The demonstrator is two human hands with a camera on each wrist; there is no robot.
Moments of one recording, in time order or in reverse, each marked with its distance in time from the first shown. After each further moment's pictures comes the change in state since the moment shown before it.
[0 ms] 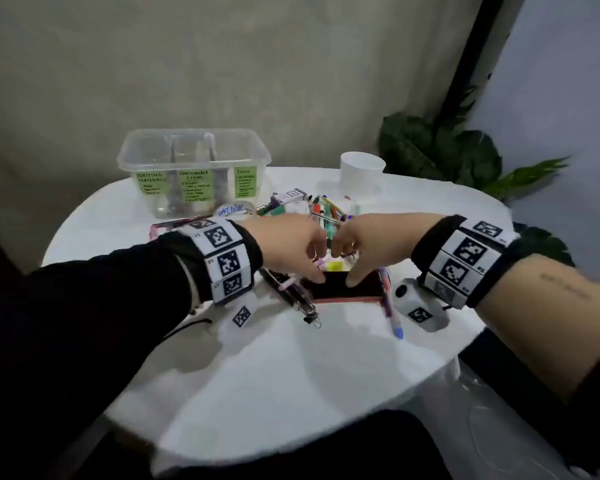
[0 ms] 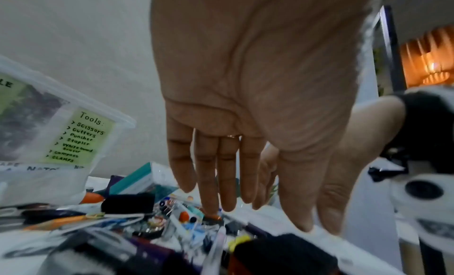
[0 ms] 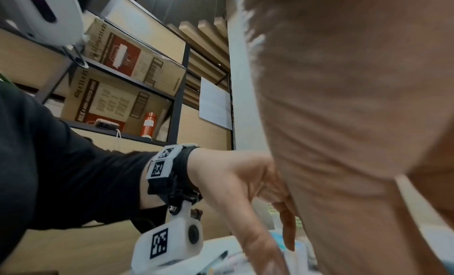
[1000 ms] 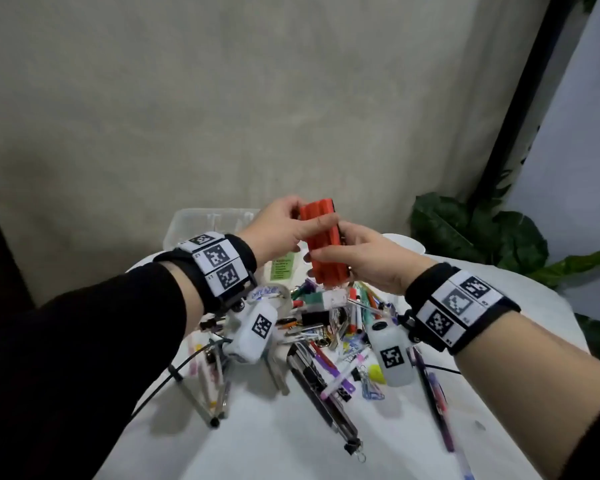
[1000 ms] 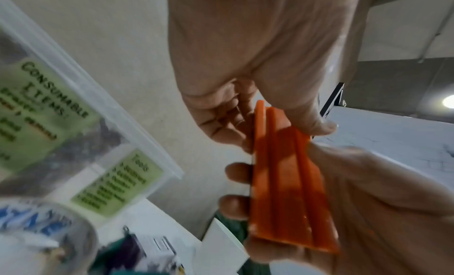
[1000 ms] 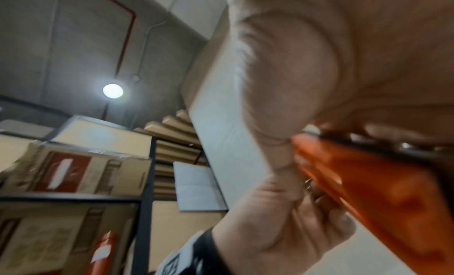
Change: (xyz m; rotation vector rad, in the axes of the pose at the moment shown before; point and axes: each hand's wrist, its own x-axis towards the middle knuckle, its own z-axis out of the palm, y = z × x) left_hand 0.030 -0.095 -0.085 -0.963 0.636 -0.184; right_hand 0.083 -0.027 -0.067 1.207 0.260 -0.289
